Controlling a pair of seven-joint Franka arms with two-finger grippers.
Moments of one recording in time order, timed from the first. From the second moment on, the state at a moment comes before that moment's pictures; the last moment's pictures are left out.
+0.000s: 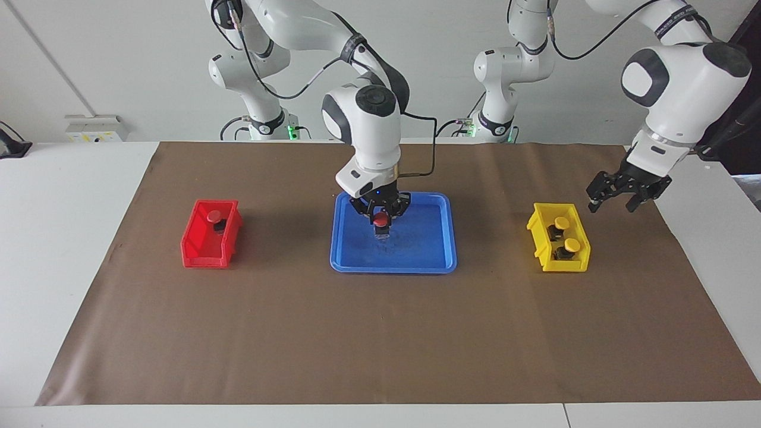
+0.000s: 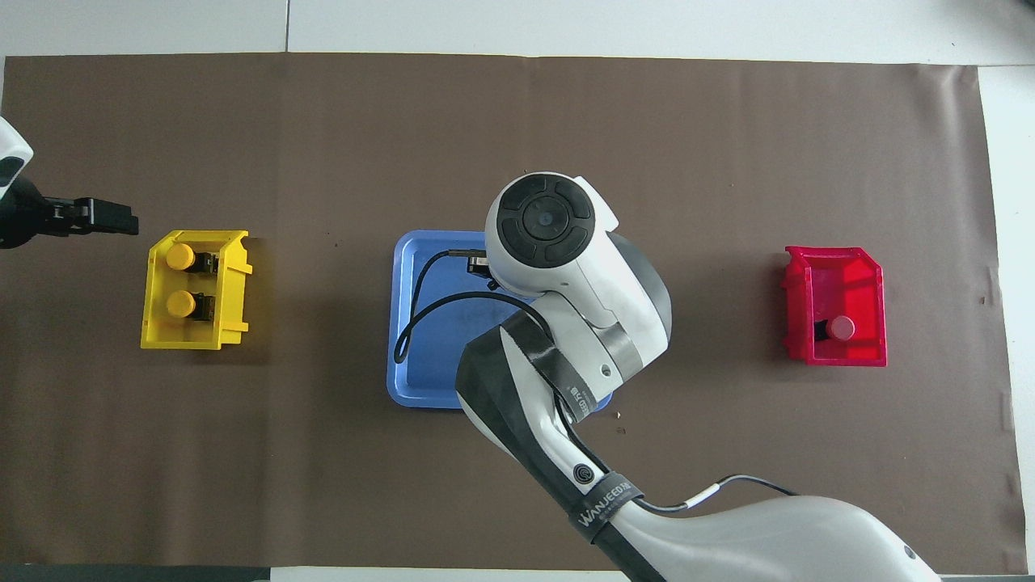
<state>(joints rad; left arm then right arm) -0.01 0.02 0.03 -1.93 -0.04 2.05 0.11 0.61 0.38 0.00 -1.62 0.00 2.05 0.75</state>
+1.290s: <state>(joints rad) -0.02 0.13 0.02 -2.13 -0.04 2.36 0.06 0.23 0.06 -0.02 -1.83 -0.01 1.87 0.17</state>
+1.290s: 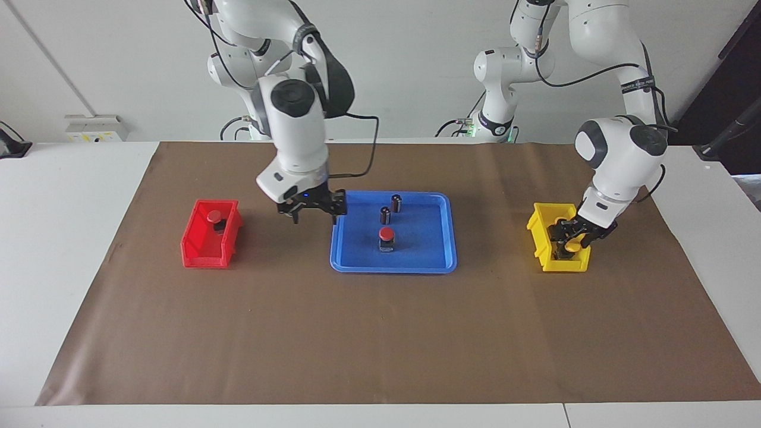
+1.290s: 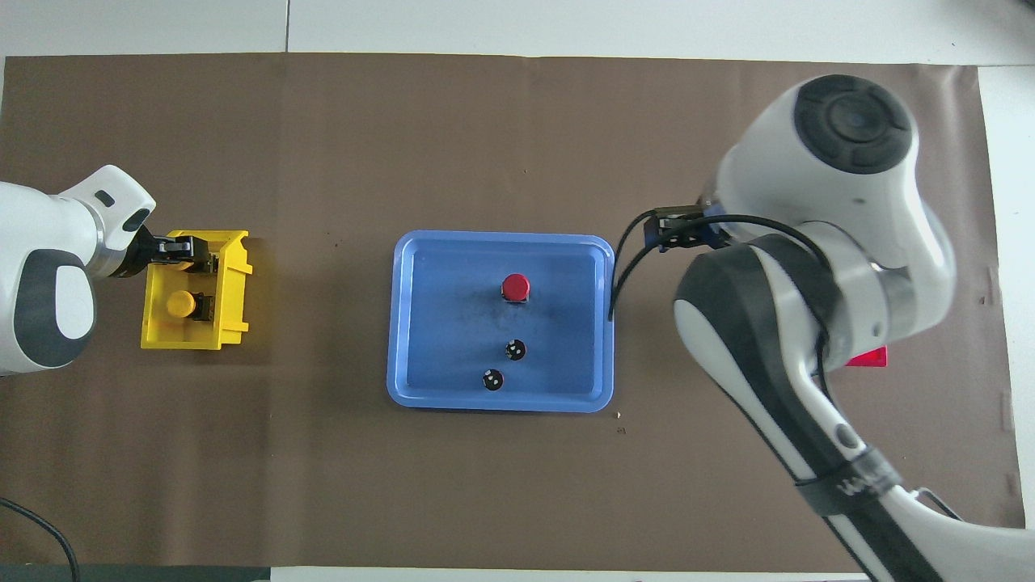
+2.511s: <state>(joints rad) -0.55 0.21 -0.01 -1.85 -0.04 2.13 -0.65 -0.10 -0.05 -0.01 -2.29 0.04 2.21 -0.24</state>
